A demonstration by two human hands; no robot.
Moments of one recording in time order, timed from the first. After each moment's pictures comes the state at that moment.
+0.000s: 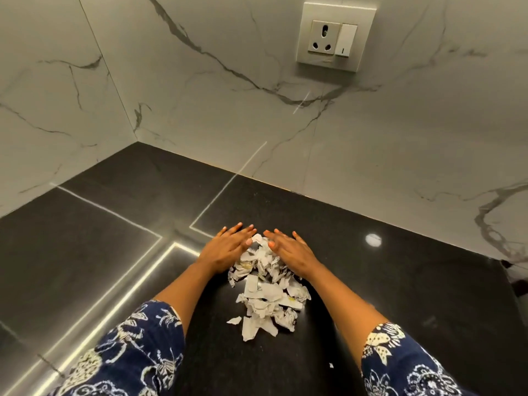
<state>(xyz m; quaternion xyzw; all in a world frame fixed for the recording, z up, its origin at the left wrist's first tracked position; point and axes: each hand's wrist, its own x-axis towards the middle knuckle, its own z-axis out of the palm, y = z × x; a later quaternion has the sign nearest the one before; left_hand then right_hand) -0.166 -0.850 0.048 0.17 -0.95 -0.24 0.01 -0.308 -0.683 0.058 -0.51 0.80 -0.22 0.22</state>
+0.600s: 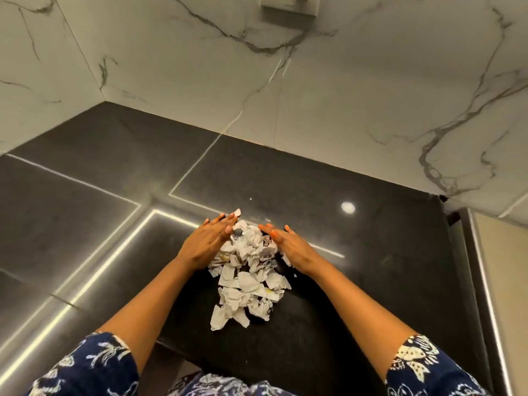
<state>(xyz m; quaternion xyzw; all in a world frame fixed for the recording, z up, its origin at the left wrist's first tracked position) -0.083 -0.740 0.050 0.16 -0.93 -0.33 0.04 -0.226 -0.549 0.064 -0.46 0.76 -0.34 0.30</state>
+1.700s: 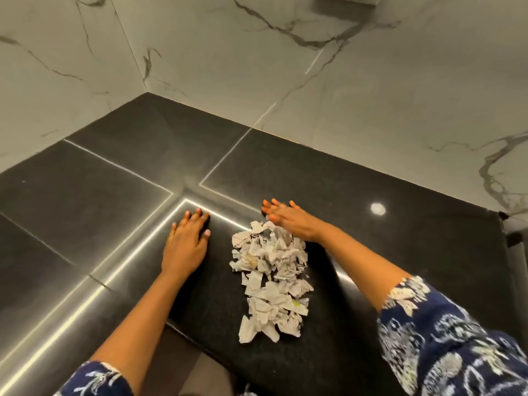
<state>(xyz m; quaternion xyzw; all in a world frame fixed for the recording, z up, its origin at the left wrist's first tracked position) -0.017 -0.792 0.036 0.39 -0.89 -0.20 0.11 -0.262 -0.648 0.067 -0.58 0.73 -0.13 0.32</state>
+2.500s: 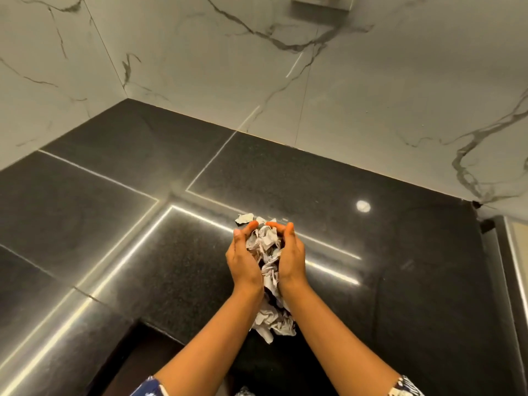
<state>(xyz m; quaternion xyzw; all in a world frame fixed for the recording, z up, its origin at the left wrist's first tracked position) -0.101 -0.648 0.076 0.42 -0.38 -0.73 0.39 -0.144 -0.611 0.077 -0.01 0.60 -0.75 0.28</state>
